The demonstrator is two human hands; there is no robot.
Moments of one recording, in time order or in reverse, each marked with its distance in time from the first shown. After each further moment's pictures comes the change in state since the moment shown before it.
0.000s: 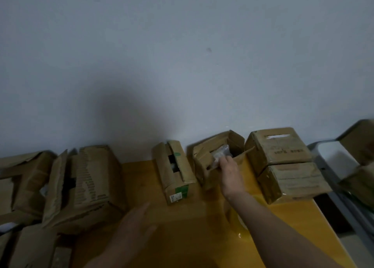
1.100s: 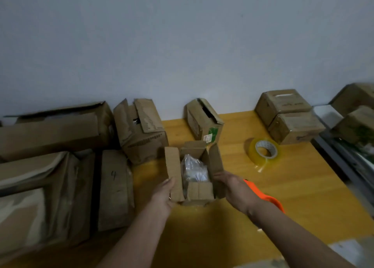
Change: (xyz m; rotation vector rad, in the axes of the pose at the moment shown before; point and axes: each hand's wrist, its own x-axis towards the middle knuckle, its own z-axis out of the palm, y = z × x) left_hand -0.097 -0.114 0.040 -1.321 -0.076 -0.507; right_hand -0.261 -0.098 0.015 0.099 -0.367 -0.278
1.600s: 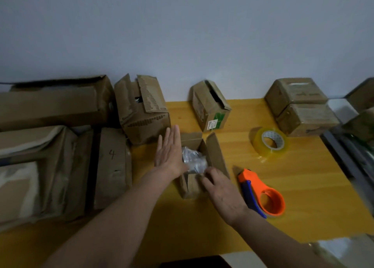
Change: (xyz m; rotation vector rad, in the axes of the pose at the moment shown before) left_hand 0.039 0.028 0.022 1.610 0.193 0.824; right_hand -0.014 -0.028 0.046 -0.484 0.014 -0.192
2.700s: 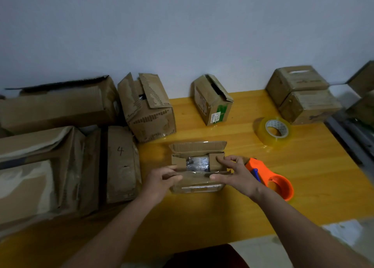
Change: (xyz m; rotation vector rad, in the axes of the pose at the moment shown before) left_hand -0.089 -0.052 0.008 -0.785 -0.112 -0.086; right_hand -0.001 0.023 0.005 1.164 -0.092 0.612
